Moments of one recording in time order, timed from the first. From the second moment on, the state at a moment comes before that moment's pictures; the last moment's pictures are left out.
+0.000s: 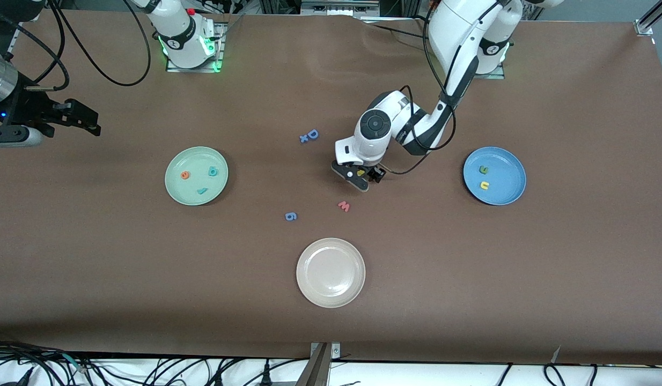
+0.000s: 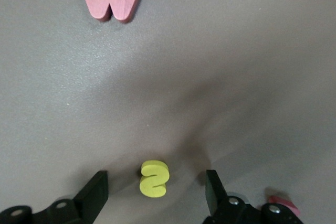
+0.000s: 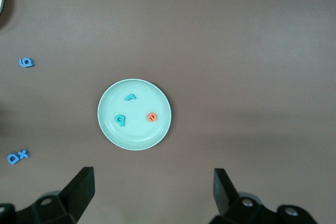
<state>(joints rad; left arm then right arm) -0.59 0.64 -0.15 -1.88 0.01 2.48 -0.09 0.02 0.01 0.01 -1.64 -0.01 1.61 -0.01</state>
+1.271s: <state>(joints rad) -0.58 0.64 -0.09 -1.88 0.01 2.50 -0.04 -0.03 -0.03 0.05 -1.68 -0.01 1.60 -0.01</state>
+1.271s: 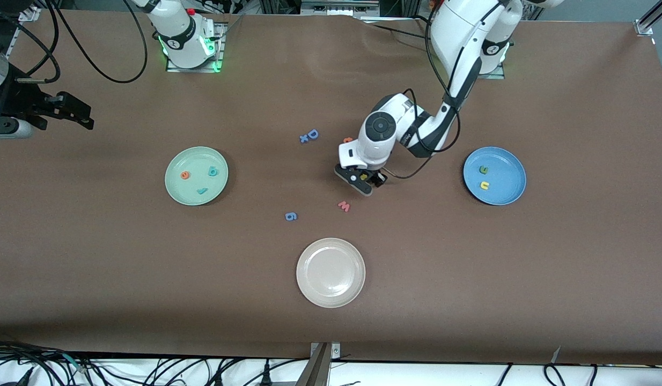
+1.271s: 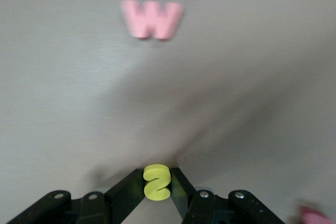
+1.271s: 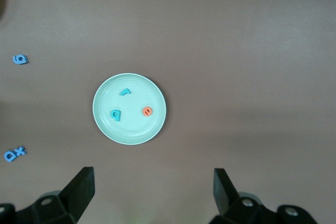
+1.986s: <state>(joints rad) -0.39 0.51 0.13 -1.88 -0.23 2.15 0.48 -0.02 -0.03 0.05 -1.69 -0.01 1.61 -0.01</state>
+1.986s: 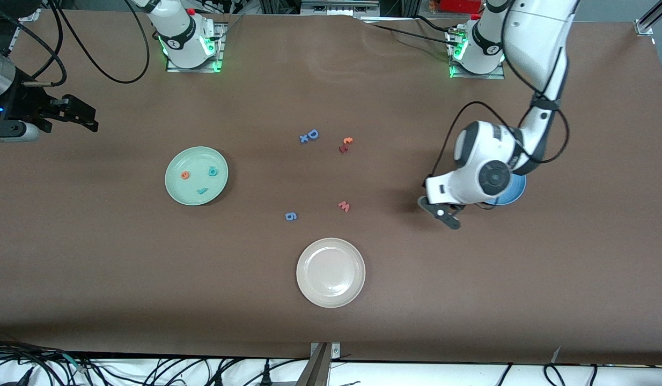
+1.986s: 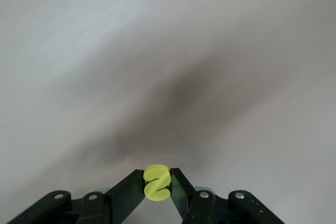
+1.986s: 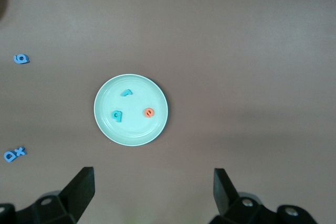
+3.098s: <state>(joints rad) -0.30 0.48 0.25 -2.04 -0.23 2.05 0.58 -0.02 -0.03 0.05 -1.69 -0.01 1.62 -0.01</state>
